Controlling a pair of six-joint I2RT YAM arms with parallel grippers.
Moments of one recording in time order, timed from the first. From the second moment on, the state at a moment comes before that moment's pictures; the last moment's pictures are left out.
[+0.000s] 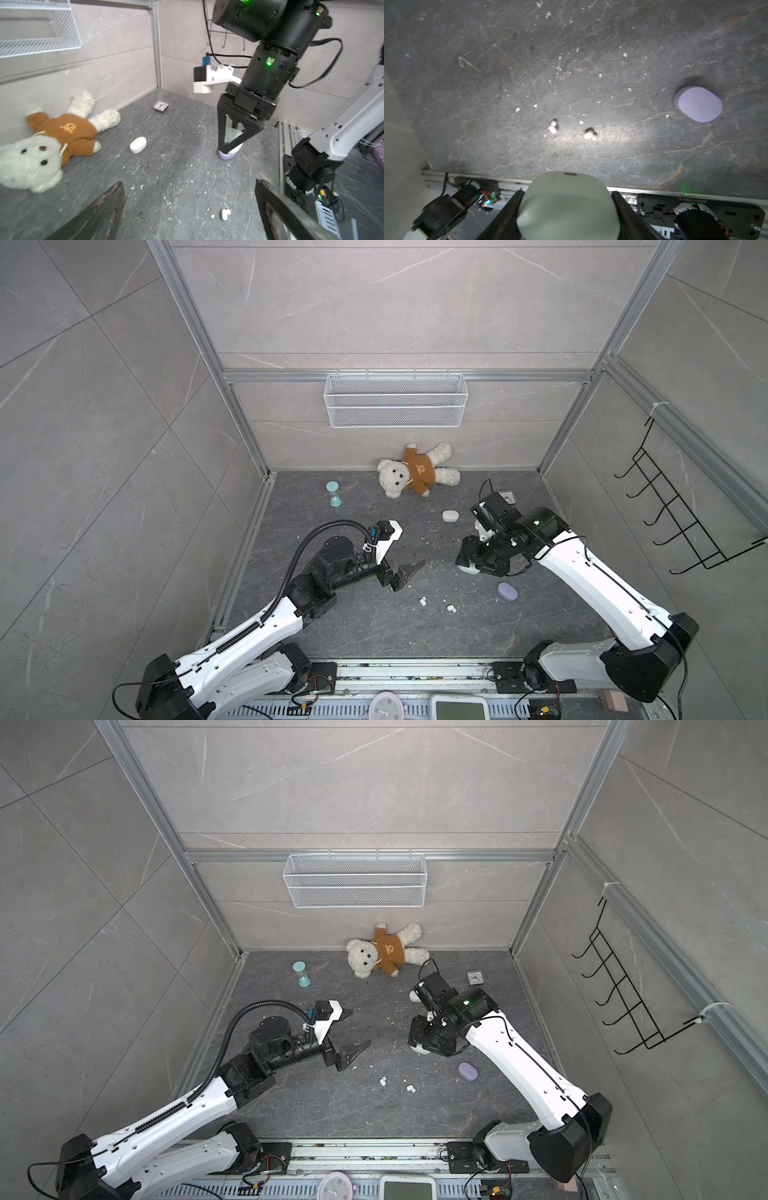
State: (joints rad) left arm -0.81 0.96 0.72 0.06 0.28 0.00; right arm 0.57 1.33 1.35 -1.29 -0.10 0.78
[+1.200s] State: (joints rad) left arm -0.81 0.95 0.69 -0.15 -0.02 -0.12; right arm 0.48 1.38 0.70 -0.77 0.12 0.82
